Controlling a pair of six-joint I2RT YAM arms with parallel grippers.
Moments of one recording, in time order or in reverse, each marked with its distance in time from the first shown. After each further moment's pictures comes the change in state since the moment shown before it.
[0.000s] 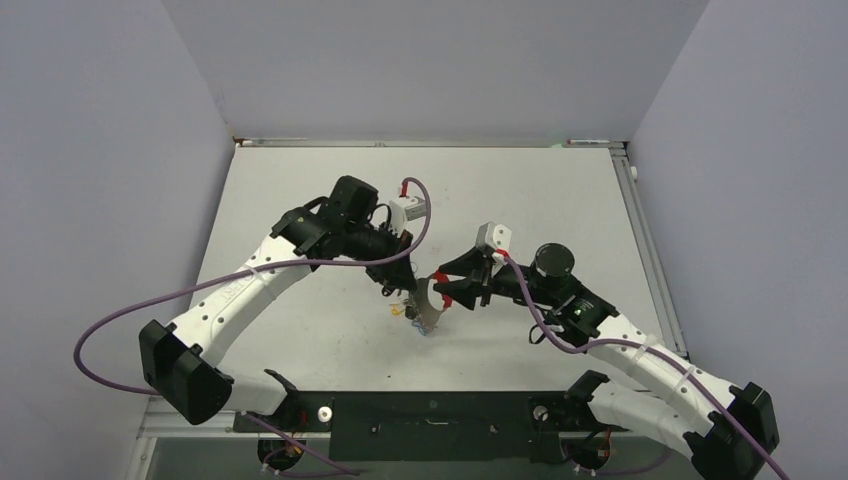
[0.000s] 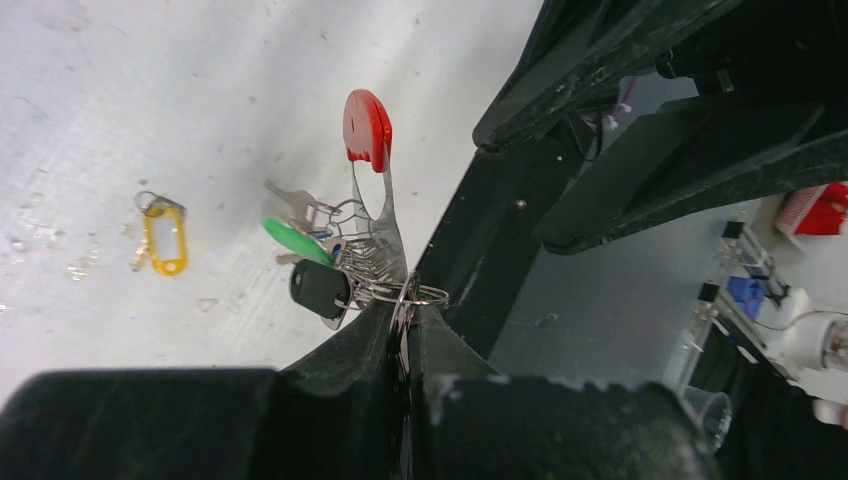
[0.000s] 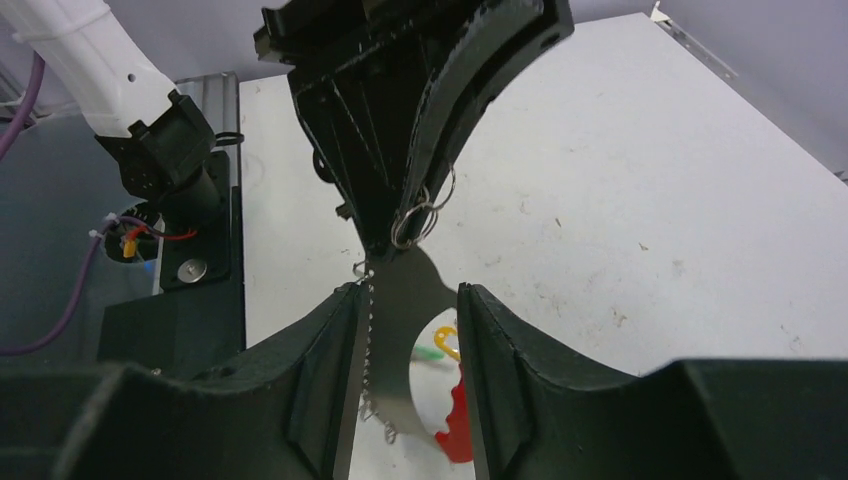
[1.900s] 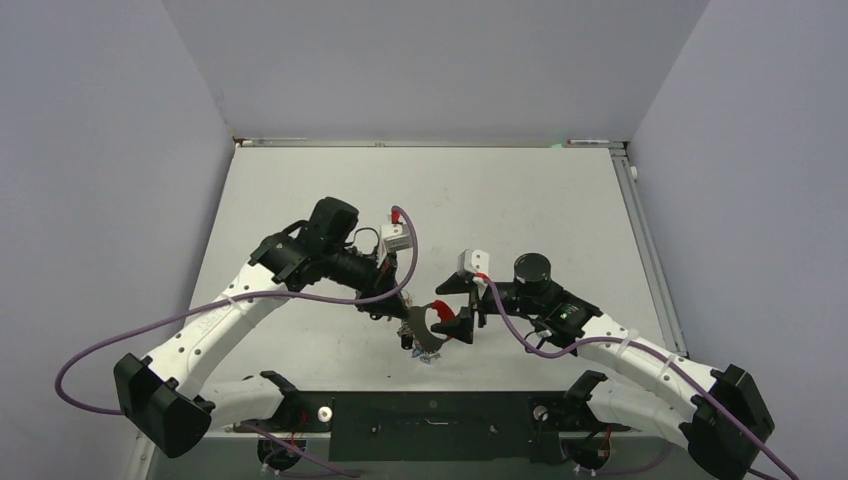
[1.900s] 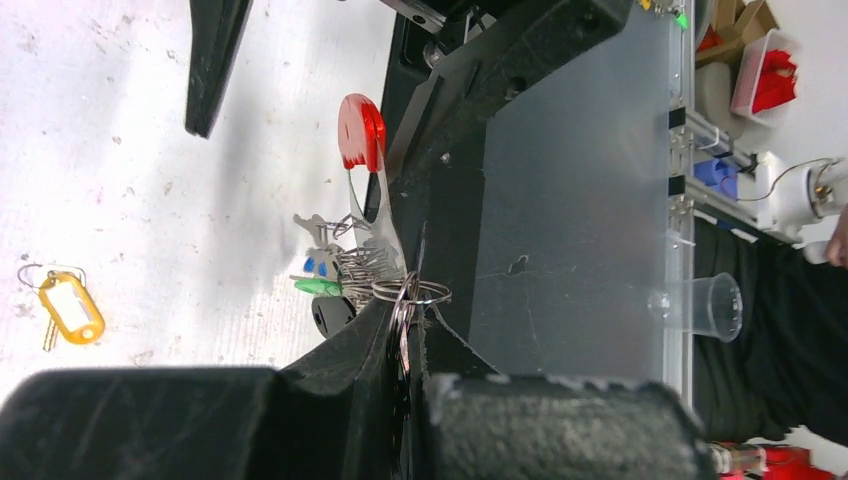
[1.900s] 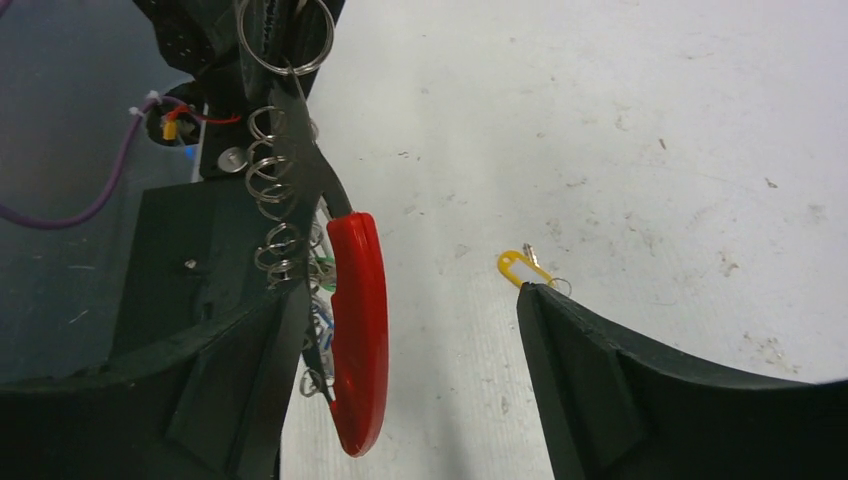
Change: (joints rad) left arm 0.019 -0.161 -0.192 0.032 0.312 0.194; right arm 0.032 0.067 -0.097 -0.035 -0.092 -0.115
